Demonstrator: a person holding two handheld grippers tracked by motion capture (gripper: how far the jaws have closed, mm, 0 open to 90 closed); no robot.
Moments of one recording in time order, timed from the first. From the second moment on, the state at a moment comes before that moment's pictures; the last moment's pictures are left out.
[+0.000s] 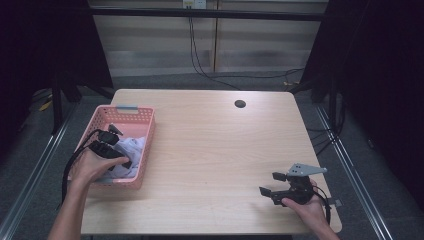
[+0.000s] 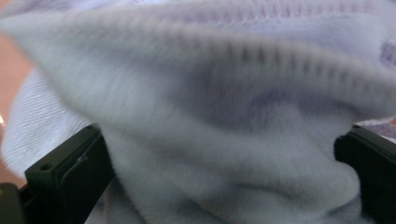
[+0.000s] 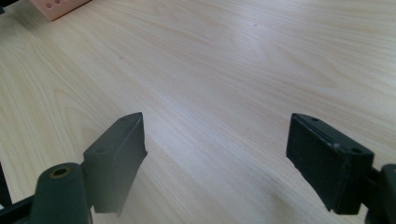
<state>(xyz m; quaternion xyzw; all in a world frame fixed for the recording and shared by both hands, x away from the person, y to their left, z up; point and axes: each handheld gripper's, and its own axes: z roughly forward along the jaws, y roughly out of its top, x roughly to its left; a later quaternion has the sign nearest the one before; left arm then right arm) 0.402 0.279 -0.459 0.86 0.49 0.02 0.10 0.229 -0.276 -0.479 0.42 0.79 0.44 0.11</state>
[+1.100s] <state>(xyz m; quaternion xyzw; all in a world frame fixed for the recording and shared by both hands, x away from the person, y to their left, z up) 0.407 0.290 -0.451 0.84 0.52 0.00 0.12 0.231 -0.276 -0.478 0.43 0.79 0.43 0.11</state>
